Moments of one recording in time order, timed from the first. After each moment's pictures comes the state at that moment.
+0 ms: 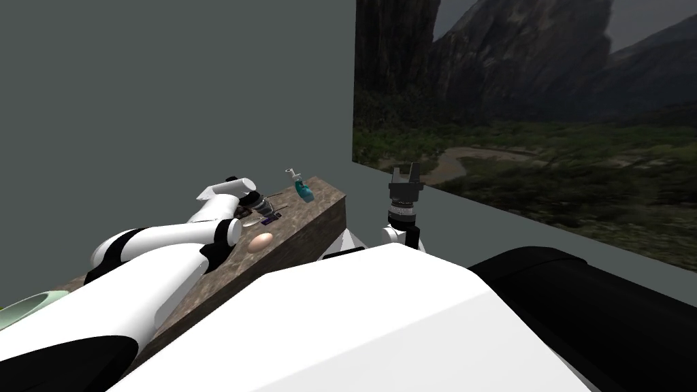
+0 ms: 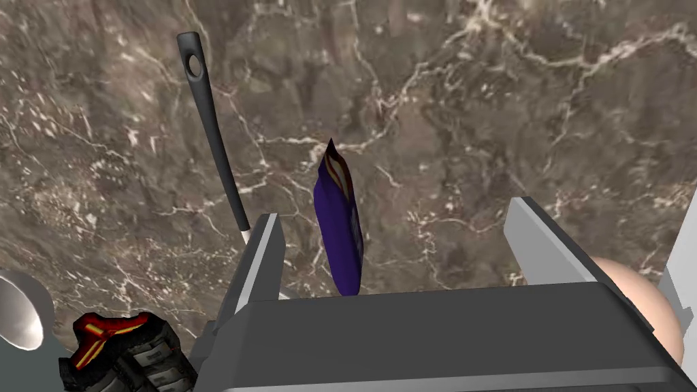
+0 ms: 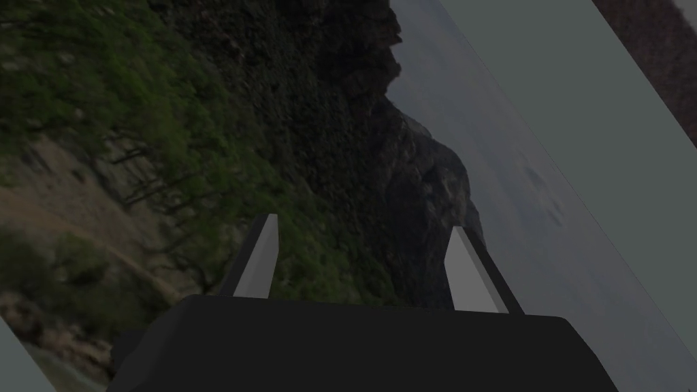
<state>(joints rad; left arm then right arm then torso) -0.93 0.69 0.06 -0.52 0.54 1.47 0.21 0.47 -0.01 0.07 -2.33 -0.08 -0.63 0.01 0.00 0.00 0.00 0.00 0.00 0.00</state>
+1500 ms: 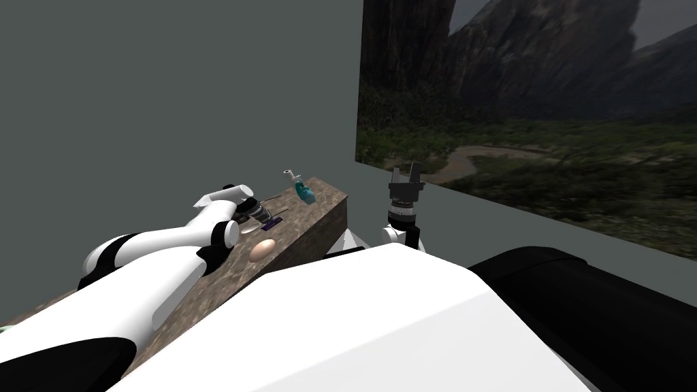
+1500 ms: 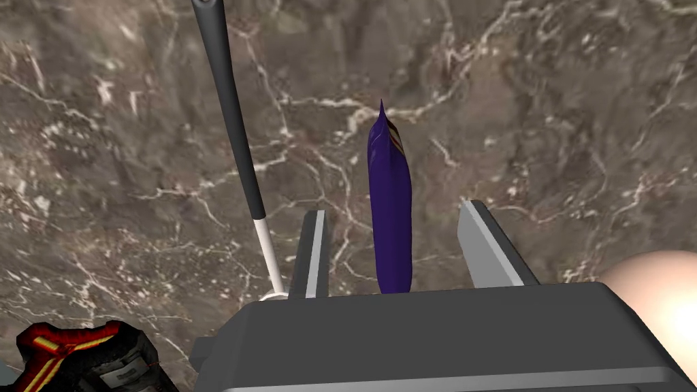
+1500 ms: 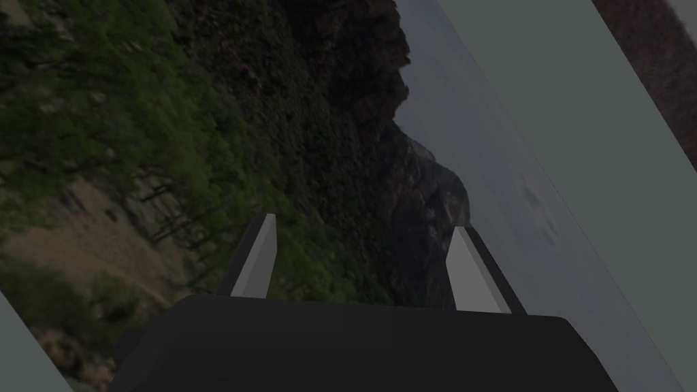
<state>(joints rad) -0.90 0.71 0.11 -0.44 0.51 1.45 0.25 0.47 -0.01 0.07 -2.33 -0.08 -0.63 0.01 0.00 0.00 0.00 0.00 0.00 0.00</state>
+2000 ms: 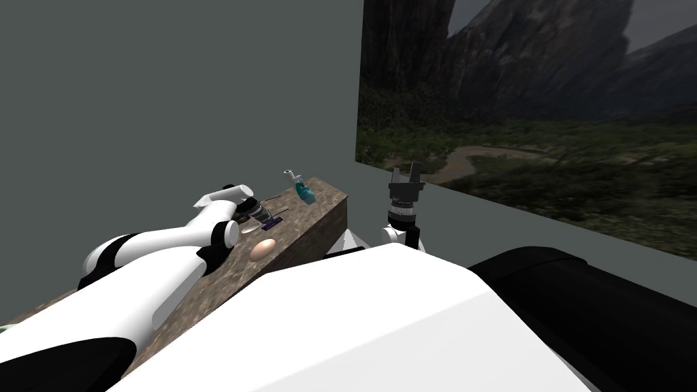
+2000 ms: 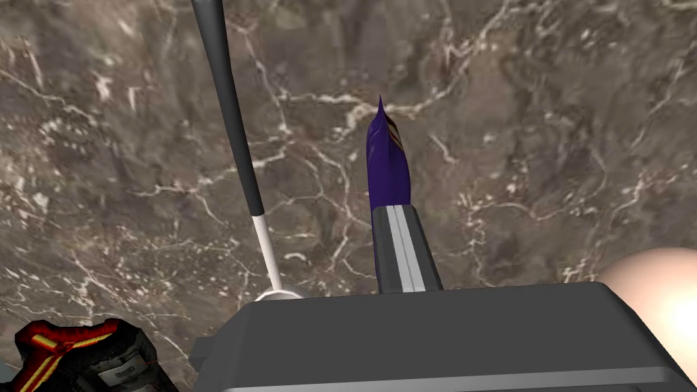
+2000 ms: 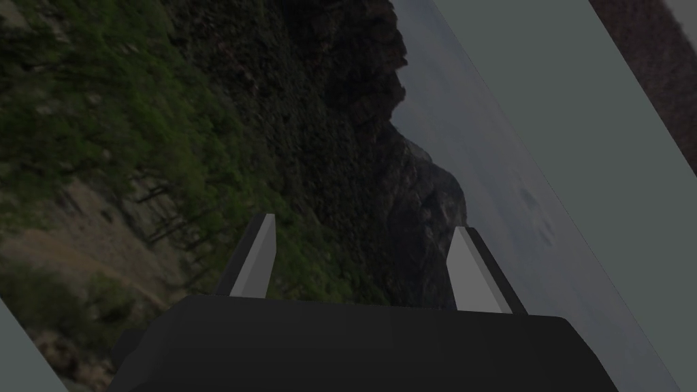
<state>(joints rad) -0.90 0.71 0.11 -0.44 0.51 1.45 0.25 0.47 -0.01 0.07 -2.33 -0.08 -0.63 0.01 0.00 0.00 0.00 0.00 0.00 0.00</state>
